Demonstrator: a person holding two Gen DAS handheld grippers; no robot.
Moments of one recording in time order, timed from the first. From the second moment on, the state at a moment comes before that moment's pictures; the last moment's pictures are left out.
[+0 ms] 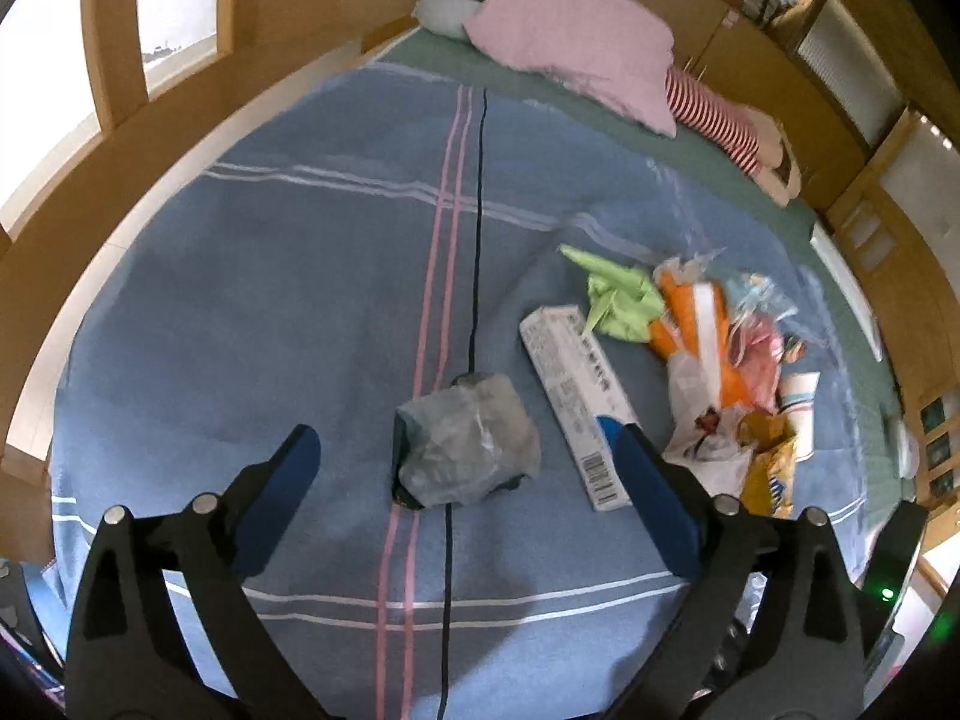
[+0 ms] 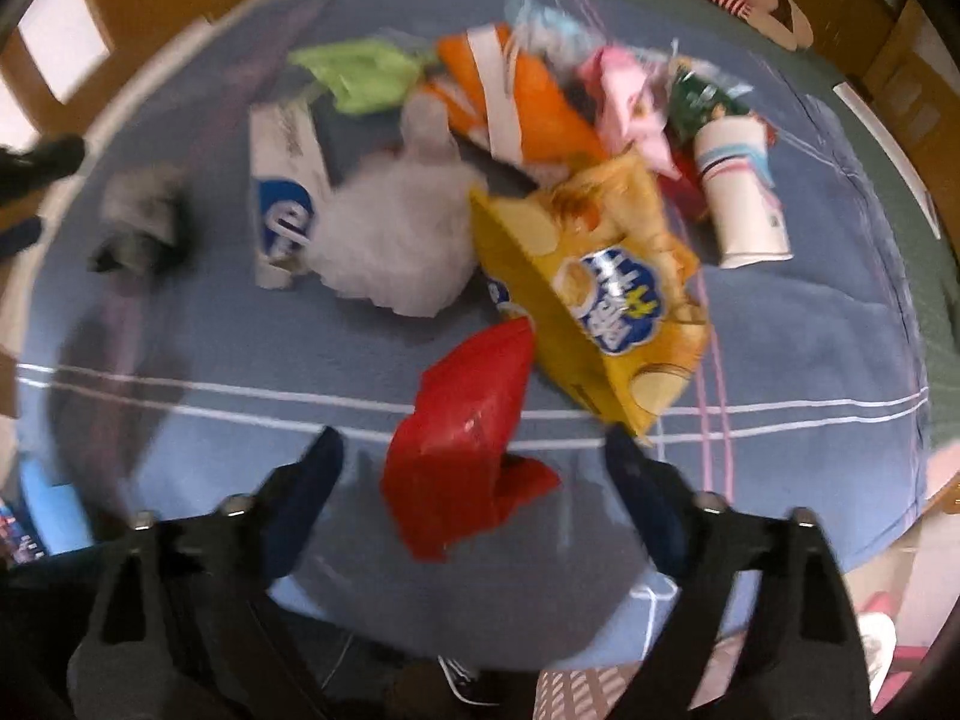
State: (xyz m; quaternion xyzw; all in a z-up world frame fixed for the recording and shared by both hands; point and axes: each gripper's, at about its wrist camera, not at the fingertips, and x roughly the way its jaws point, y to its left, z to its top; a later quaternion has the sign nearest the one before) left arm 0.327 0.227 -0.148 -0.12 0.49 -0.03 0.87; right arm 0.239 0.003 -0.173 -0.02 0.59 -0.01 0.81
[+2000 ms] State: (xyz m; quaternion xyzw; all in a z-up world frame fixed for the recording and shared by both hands) left arm 0.309 0.199 -0.184 -0.16 0.55 -0.15 0.80; right arm 0.172 -0.024 -0.137 0.11 0.53 0.00 0.84
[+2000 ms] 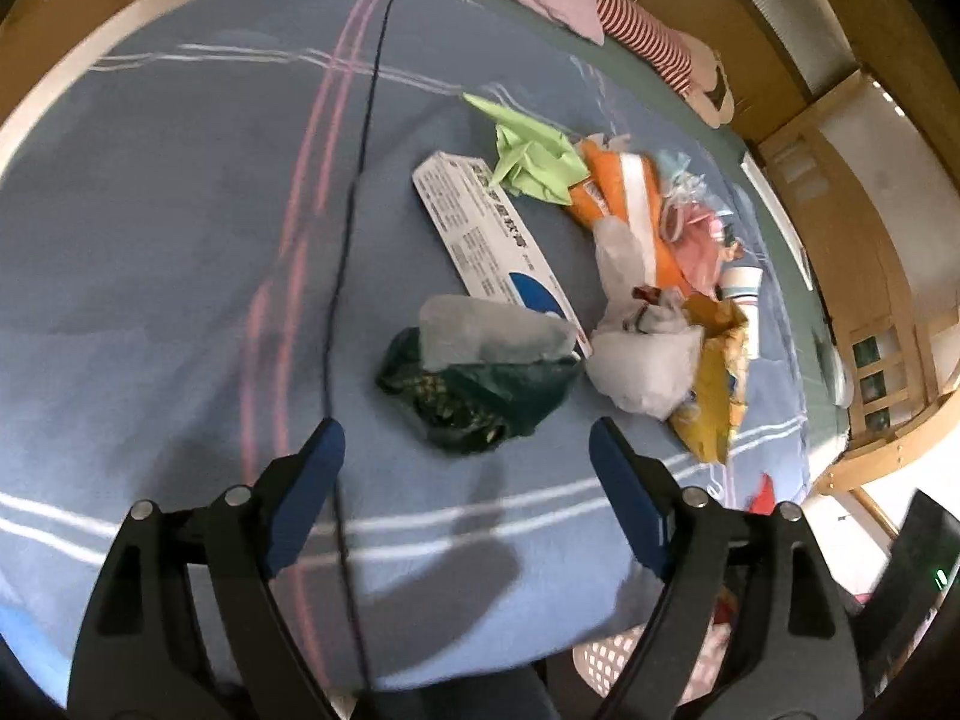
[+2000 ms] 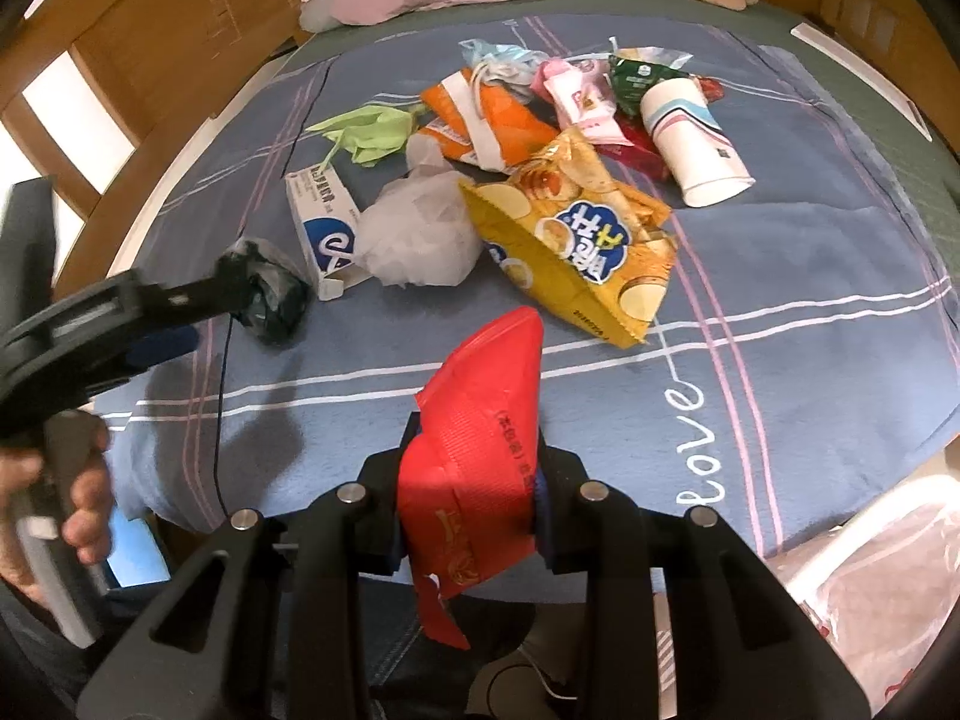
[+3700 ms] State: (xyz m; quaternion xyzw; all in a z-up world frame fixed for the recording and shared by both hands) left arm 0.081 -0.079 -0.148 0.06 0.47 -0.58 0.66; right arm -0.022 -0.263 -0.019 0.24 0.37 -0.26 0.86
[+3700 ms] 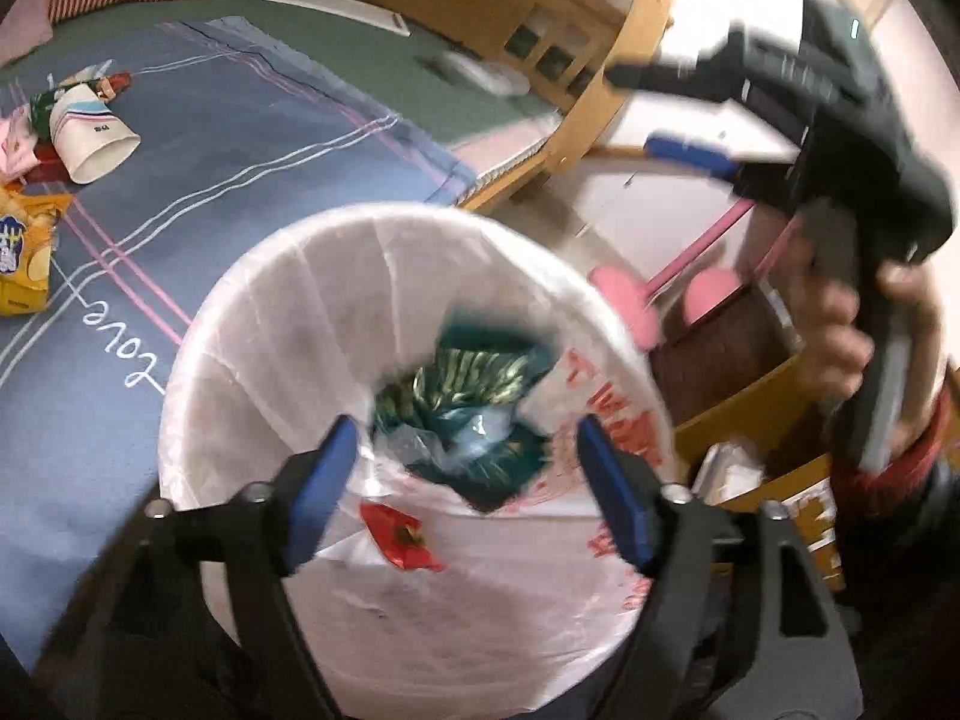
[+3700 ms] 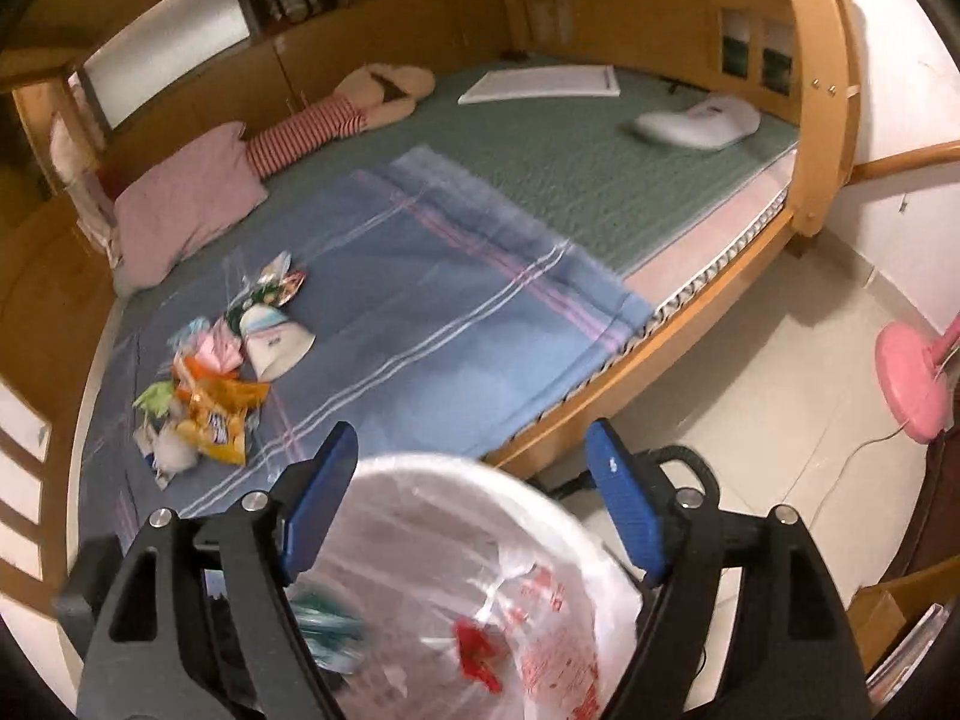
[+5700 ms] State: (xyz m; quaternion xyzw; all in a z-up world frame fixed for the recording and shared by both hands) left arm 0.317 0.242 -0.150 -0.20 0.48 -0.02 0.85; right arm 0.268 0.008 -0.096 0.07 0.48 0.11 0.86
